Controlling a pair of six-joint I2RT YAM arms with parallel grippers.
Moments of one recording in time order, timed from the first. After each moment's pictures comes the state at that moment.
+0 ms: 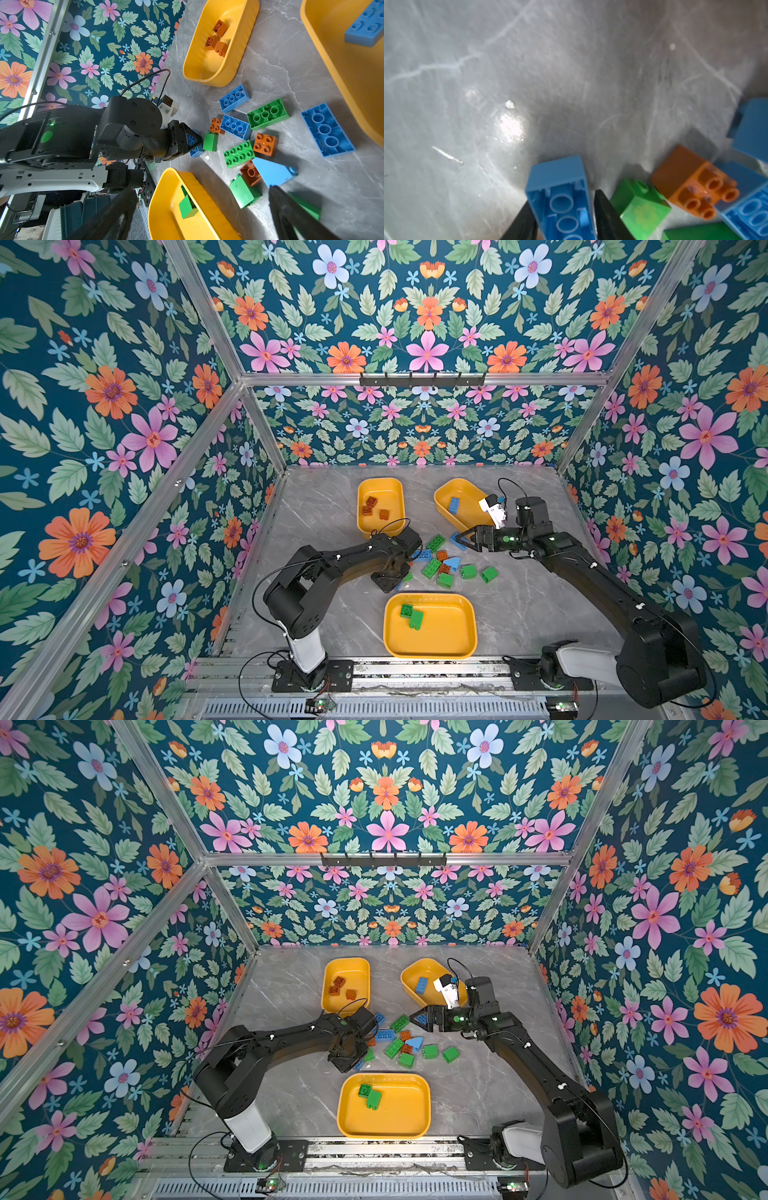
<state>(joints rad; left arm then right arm) -0.79 1.75 1.06 -0.76 -0.12 -1.52 0.26 1.27 0.88 -0.32 -0.79 0.35</state>
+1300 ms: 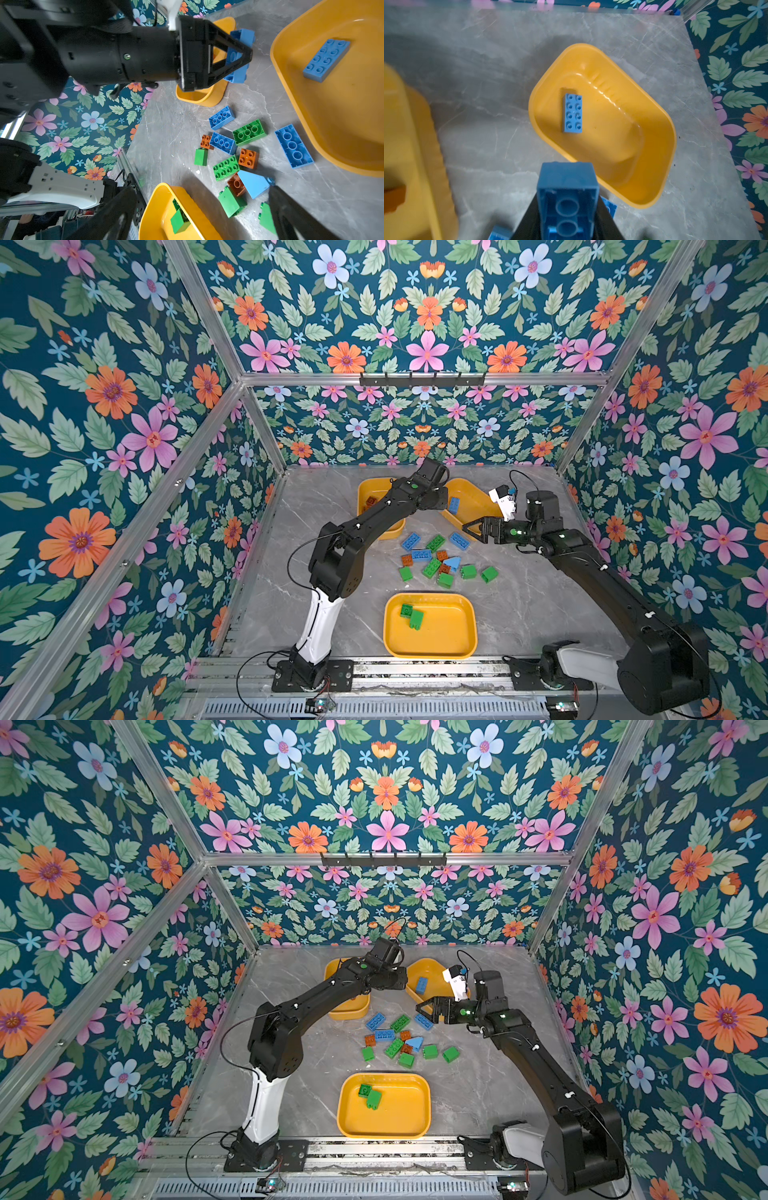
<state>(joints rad) -0.71 2.17 1.96 -0.59 0.02 -0.43 0.20 1.22 0.94 -0.35 -0.73 0.34</state>
